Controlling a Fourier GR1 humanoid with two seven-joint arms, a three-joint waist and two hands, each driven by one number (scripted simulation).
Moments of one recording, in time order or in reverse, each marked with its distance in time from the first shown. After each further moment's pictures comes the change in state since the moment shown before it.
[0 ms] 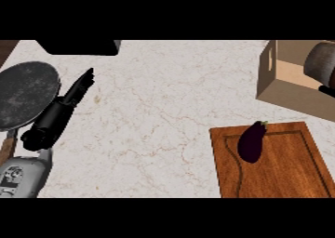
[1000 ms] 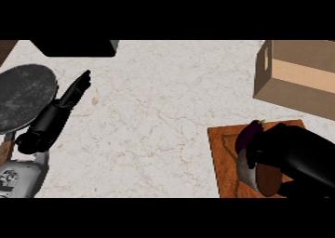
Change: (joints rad) left arm 0.024 0.030 -0.014 -0.011 0.032 0.020 -0.004; right arm 0.307 -0.034 0.511 -0.487 0.360 -0.080 -0.189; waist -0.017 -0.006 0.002
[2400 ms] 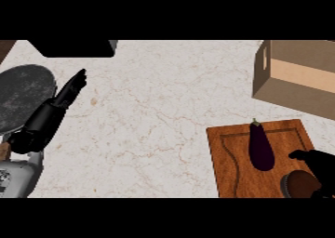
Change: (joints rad) left arm -0.002 0.056 -0.025 -0.008 0.049 0.033 0.006; right arm 0.194 0.003 -0.035 0.132 -0.315 0.349 1.251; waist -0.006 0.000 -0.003
